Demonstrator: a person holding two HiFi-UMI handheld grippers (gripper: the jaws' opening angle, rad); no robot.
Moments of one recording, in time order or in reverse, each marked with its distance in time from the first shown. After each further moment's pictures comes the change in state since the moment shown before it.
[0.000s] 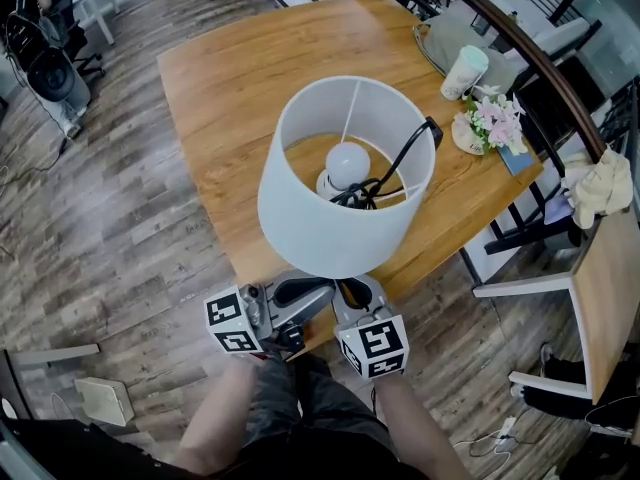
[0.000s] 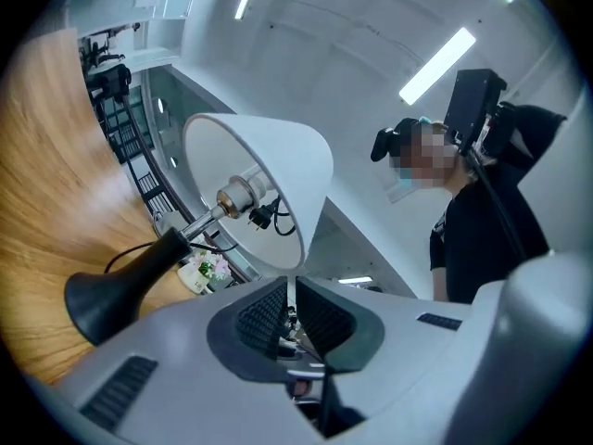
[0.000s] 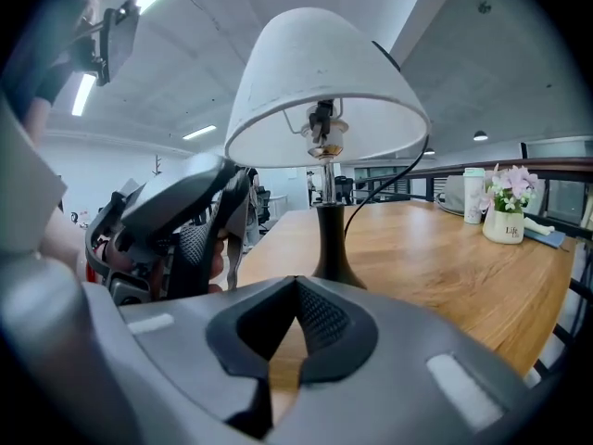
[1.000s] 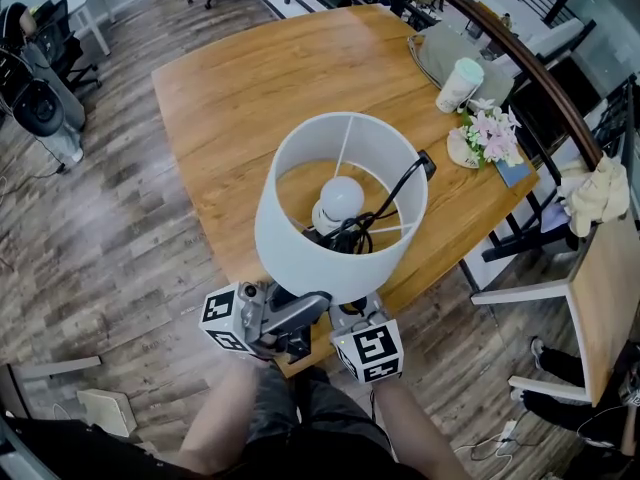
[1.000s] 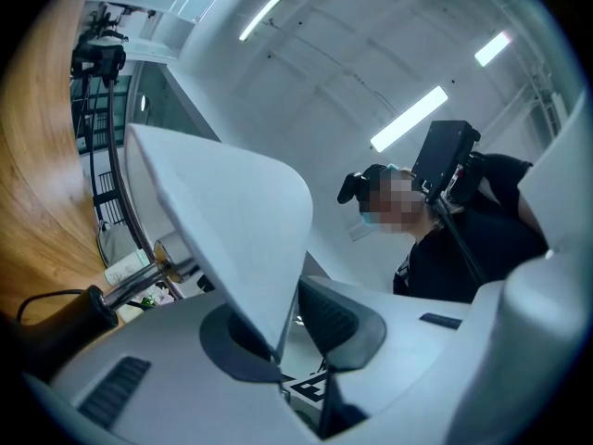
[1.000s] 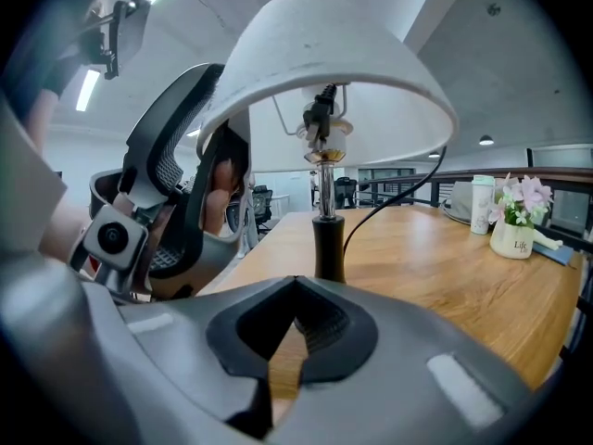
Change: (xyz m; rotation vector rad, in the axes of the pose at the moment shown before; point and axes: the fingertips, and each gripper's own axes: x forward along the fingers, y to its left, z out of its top) left arm 0.025 -0.028 0.071 -0.044 -0.205 -0.291; right arm 0.019 -0.007 0.019 -0.032 0.004 0.012
